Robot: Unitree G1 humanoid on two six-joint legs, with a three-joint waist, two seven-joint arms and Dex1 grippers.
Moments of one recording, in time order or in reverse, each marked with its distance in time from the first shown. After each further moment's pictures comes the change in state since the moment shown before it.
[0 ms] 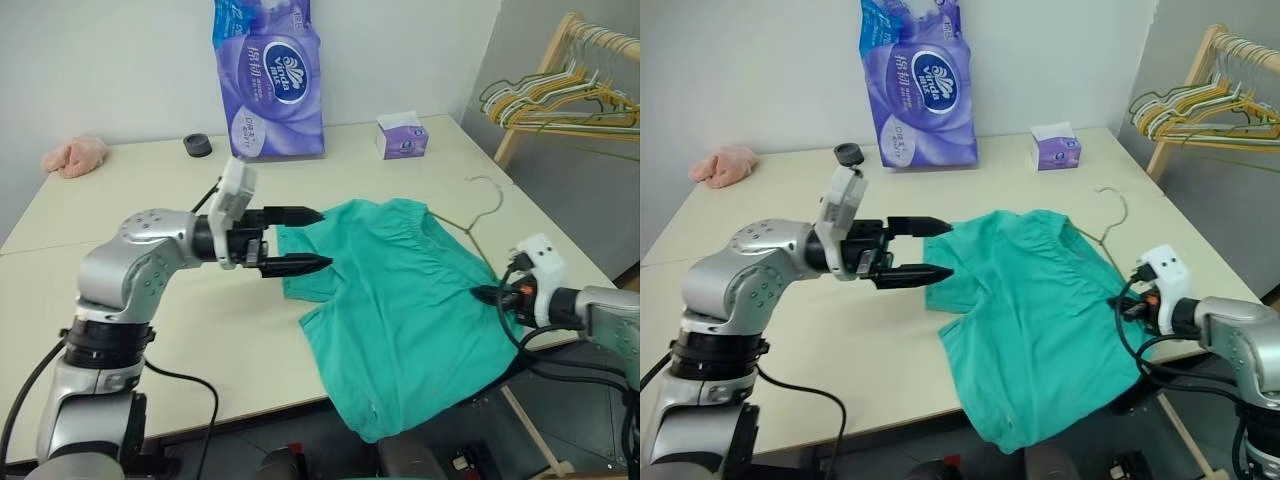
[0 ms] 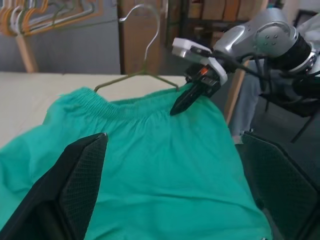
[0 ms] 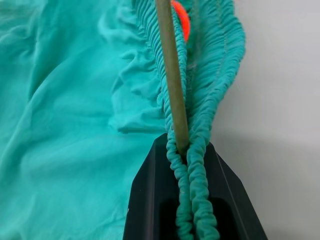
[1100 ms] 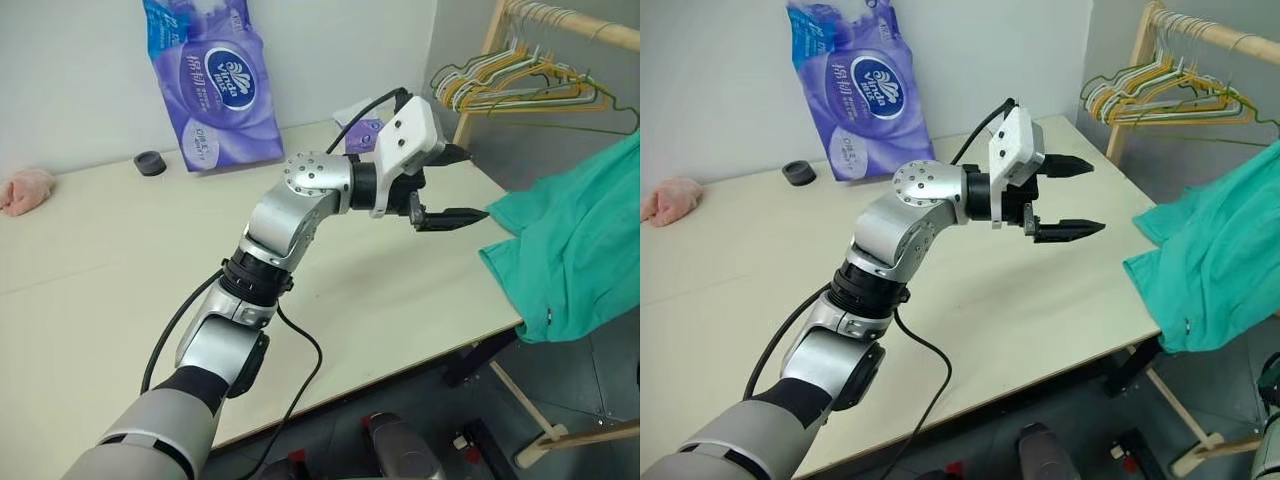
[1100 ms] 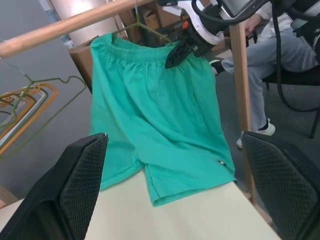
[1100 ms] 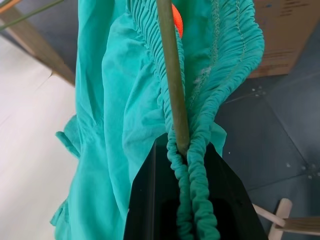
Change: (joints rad) left arm -0.398 -0.468 -0.242 0.267 0.349 -0.225 0.249; right arm -0.685 -0.222 -0.354 0.742 -0.242 0.096 -0.522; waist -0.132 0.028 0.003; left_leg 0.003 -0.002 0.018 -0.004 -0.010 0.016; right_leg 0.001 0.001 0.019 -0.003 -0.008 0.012
